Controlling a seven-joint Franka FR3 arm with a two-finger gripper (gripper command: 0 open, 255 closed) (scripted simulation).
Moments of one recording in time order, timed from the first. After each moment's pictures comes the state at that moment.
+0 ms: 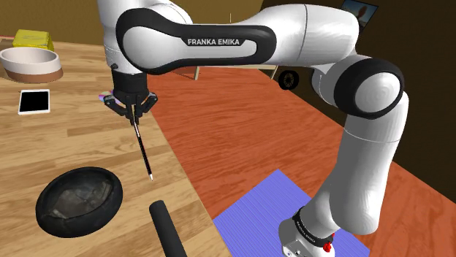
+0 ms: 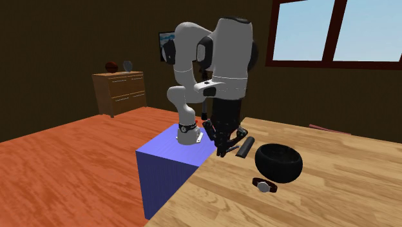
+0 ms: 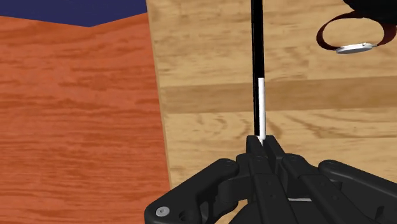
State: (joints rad) arm 0.27 0.40 0.45 -1.46 -0.23 1.81 0.93
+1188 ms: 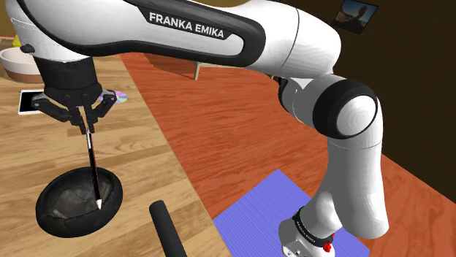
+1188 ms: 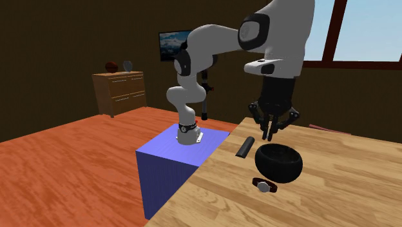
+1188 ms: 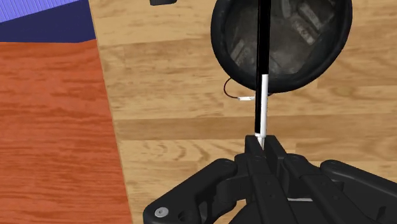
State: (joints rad) arm 0.53 0.61 0.48 -1.02 -0.31 1.55 1.11
